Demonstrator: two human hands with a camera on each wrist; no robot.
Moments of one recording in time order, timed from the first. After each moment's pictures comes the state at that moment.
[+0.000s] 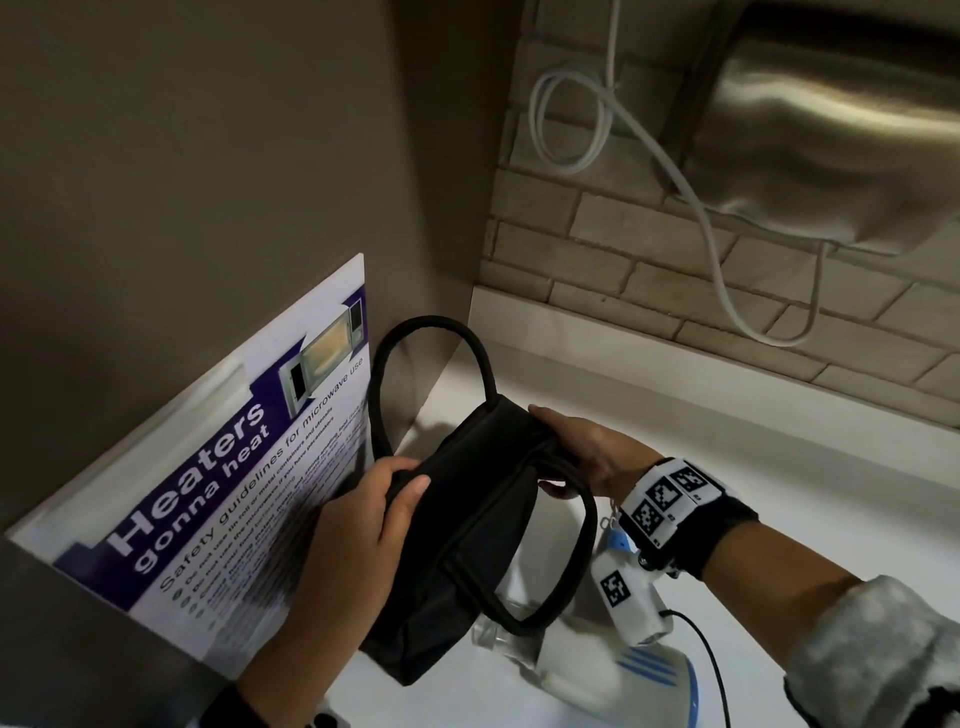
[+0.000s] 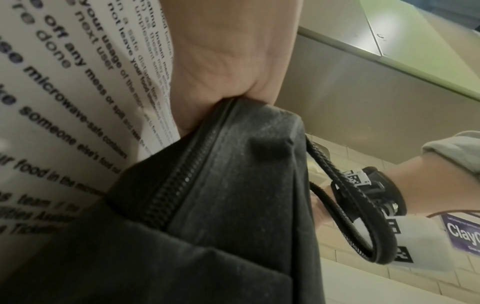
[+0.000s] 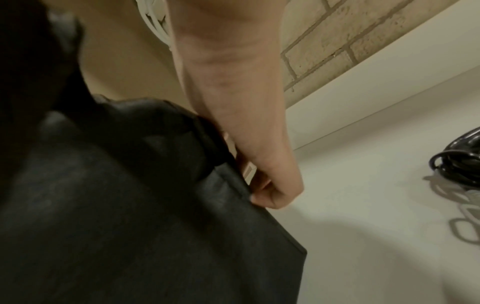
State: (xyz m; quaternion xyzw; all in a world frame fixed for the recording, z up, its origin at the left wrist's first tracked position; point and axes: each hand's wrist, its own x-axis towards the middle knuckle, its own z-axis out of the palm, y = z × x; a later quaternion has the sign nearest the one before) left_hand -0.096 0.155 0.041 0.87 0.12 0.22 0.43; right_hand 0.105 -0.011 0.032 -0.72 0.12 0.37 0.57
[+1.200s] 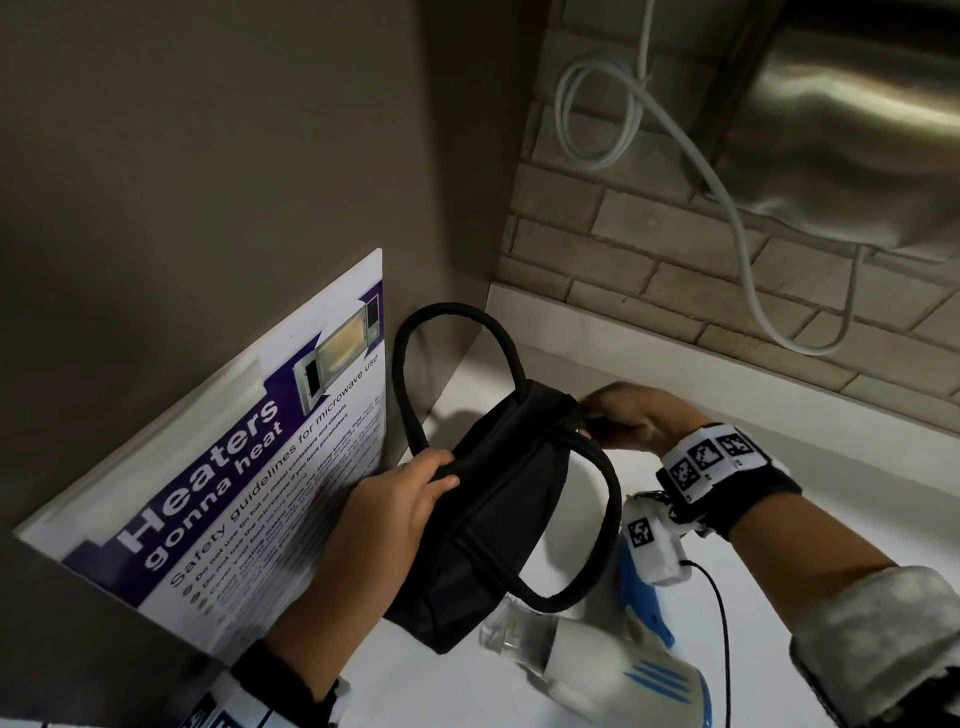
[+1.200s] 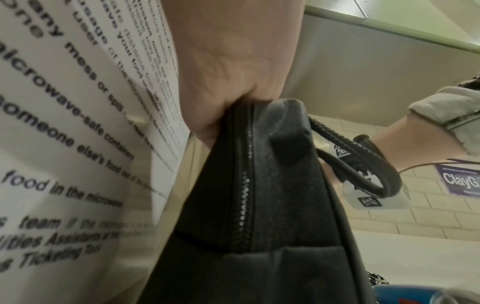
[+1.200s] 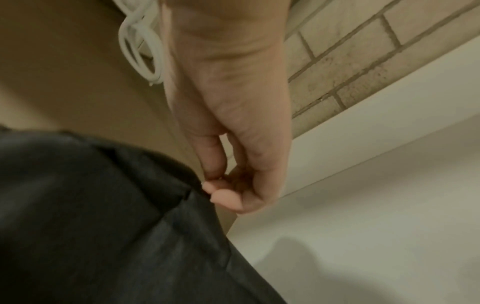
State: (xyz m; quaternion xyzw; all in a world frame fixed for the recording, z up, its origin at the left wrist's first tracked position) left_hand -0.079 0.161 0.033 0.90 0.04 0.22 0.37; right_hand 0.155 -0.025 0.056 -0.77 0.05 0.37 0.52
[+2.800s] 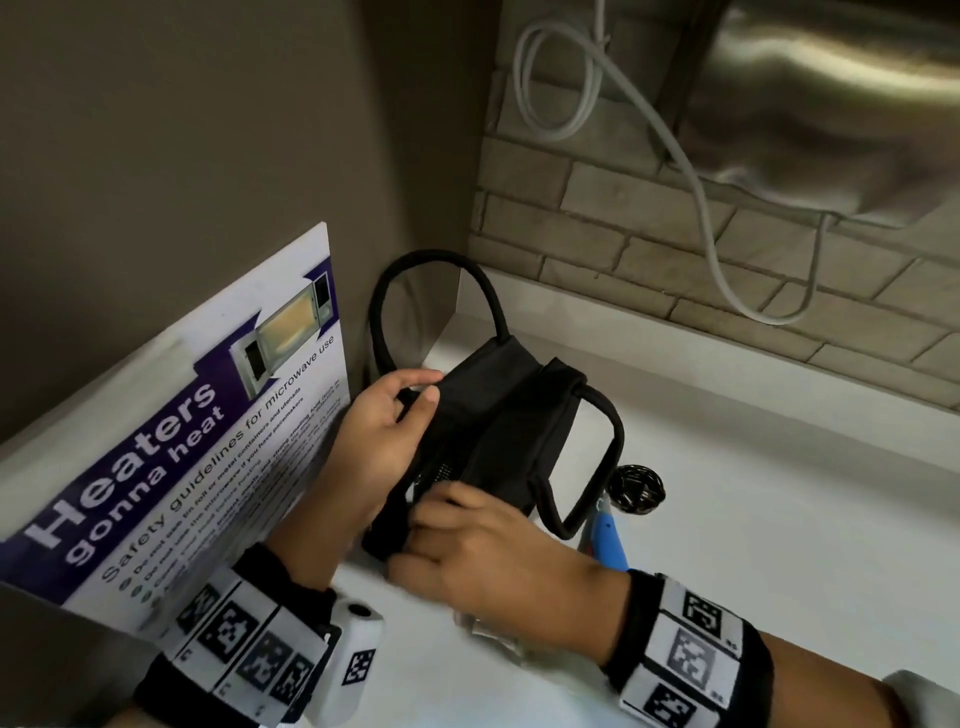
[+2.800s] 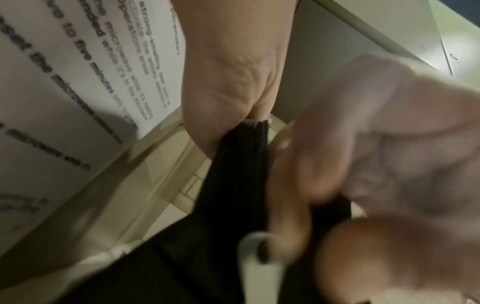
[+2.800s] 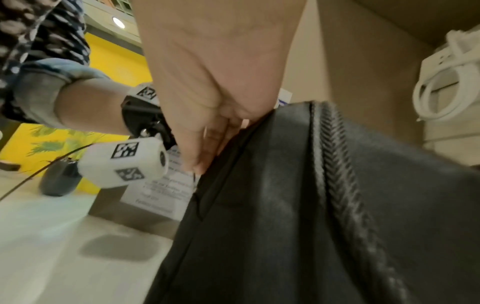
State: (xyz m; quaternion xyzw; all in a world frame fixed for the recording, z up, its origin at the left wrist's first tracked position) left_hand -0.023 0.155 0.045 0.73 0.13 0.18 0.64; right_hand -0.031 0.003 0.052 -0.71 -0.69 -0.13 0.07
